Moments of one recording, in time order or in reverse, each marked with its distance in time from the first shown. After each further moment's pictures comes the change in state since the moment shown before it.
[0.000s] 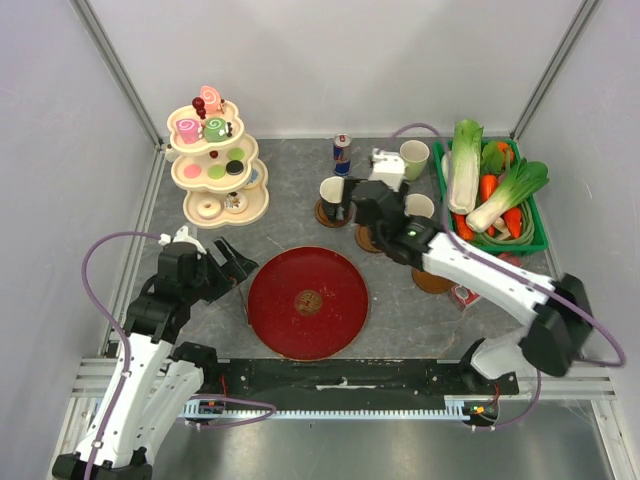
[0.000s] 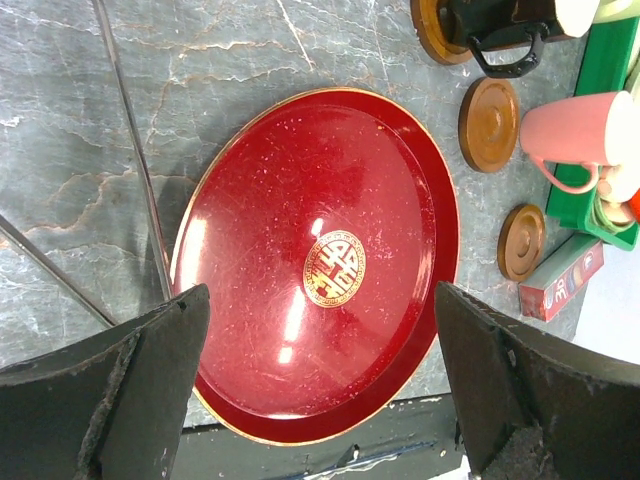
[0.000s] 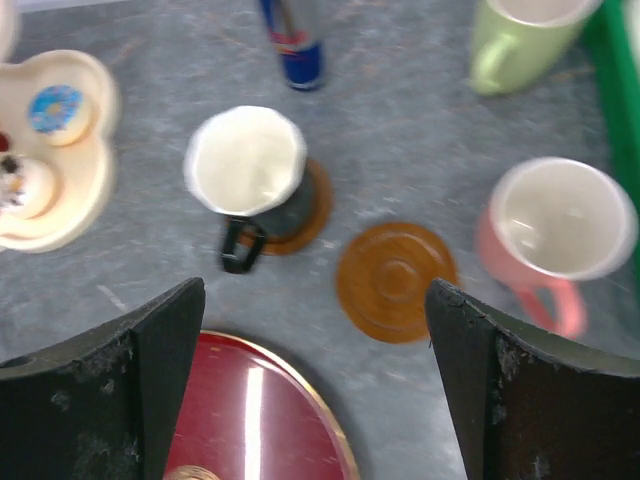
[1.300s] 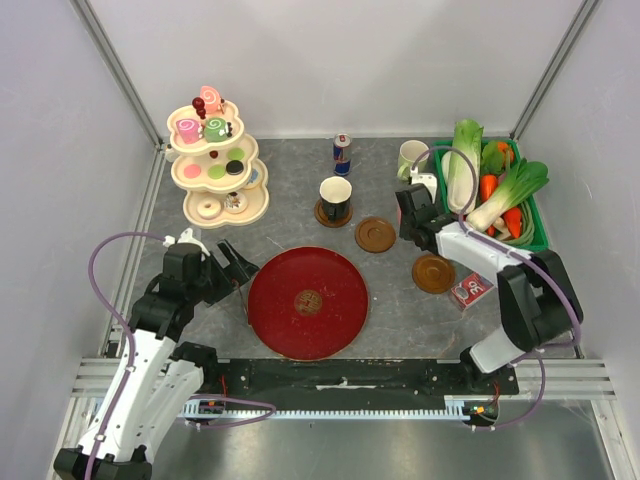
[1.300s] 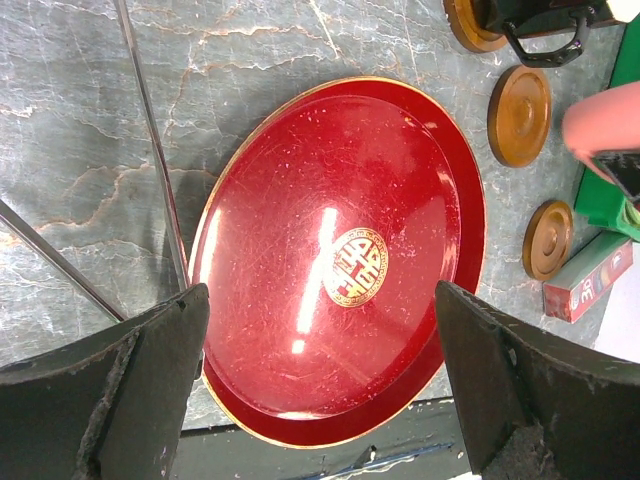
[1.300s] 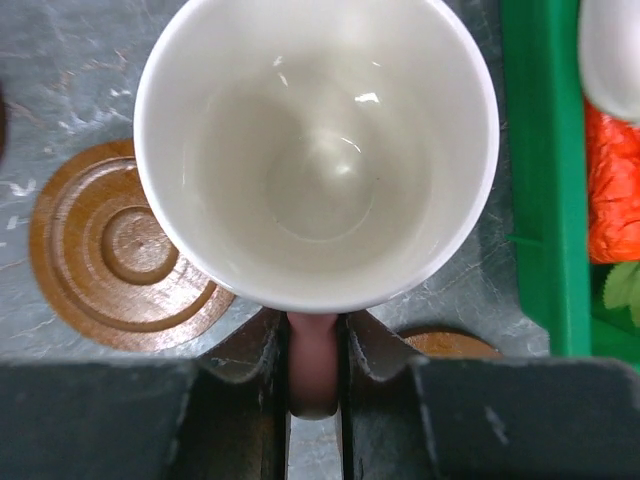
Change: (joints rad) left arm 0.000 0.021 -0.047 0.026 -0.002 0.019; right arm -0.411 0.078 -0.282 0.004 -0.280 -0.124
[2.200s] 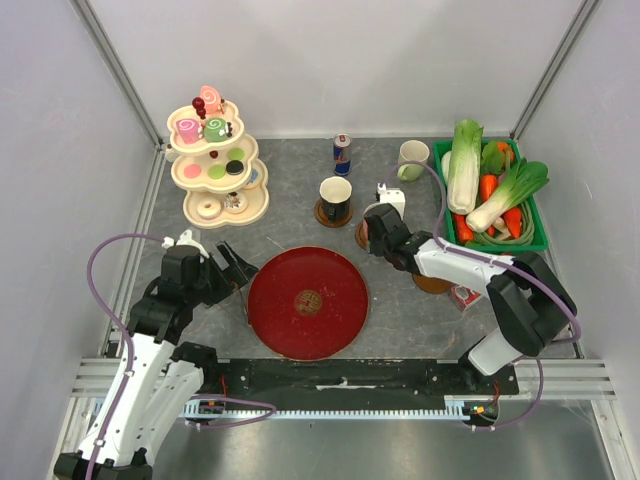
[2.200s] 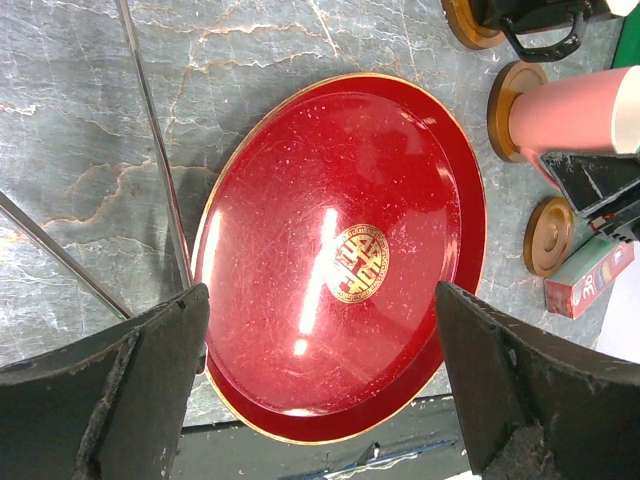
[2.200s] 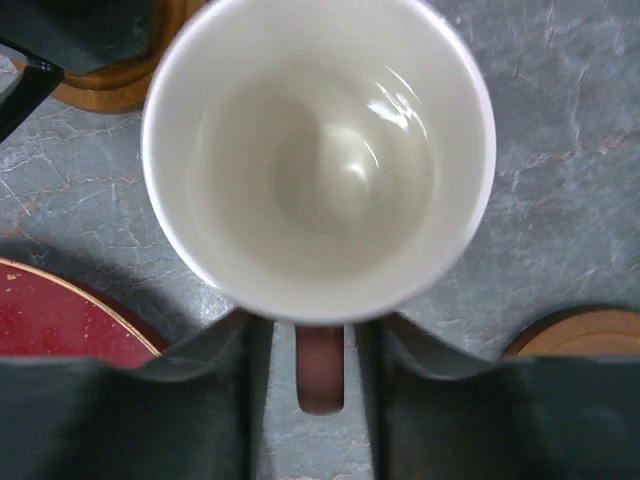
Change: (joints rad) left arm 0.000 -0.028 0.000 -0.017 0.002 0.009; right arm 0.233 -0.012 -0.061 0.096 0.013 0.105
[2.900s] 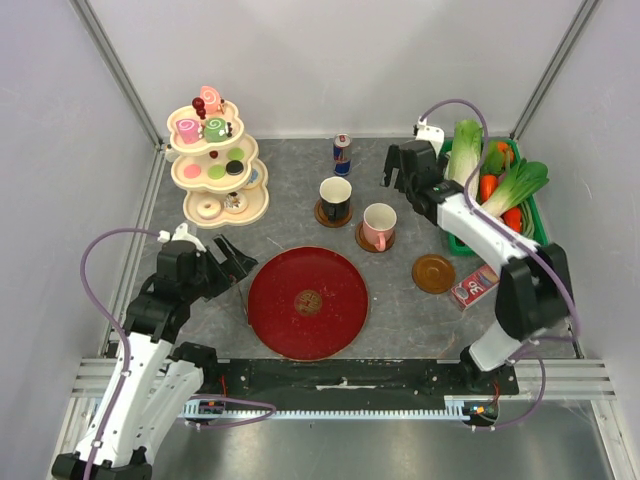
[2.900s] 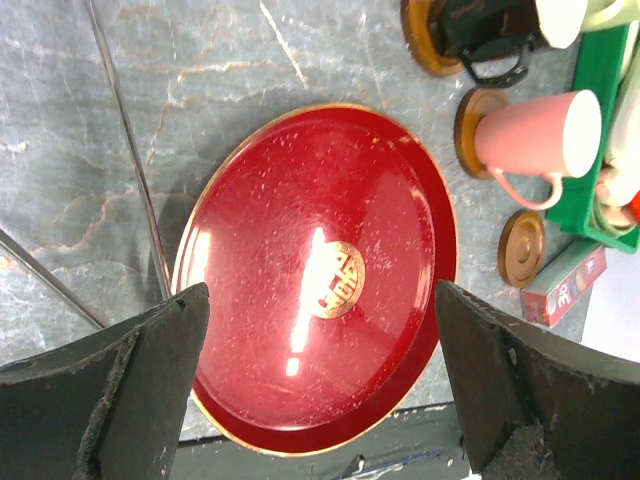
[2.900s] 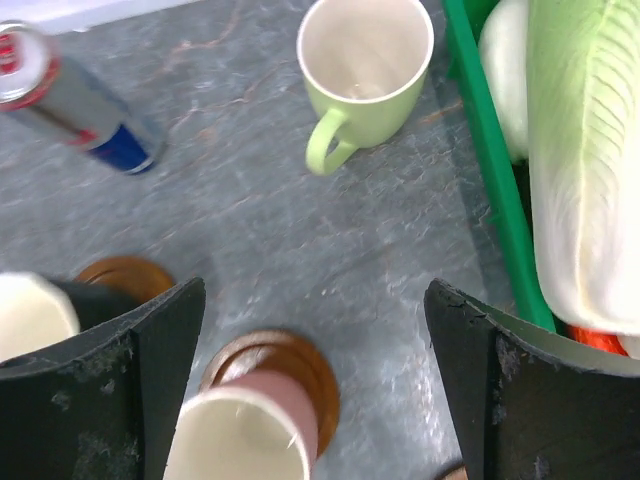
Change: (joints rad) left arm 0.000 0.016 0.041 0.015 -0.005 -0.001; right arm -0.233 -0.006 0.336 -0.066 0.008 -0.085
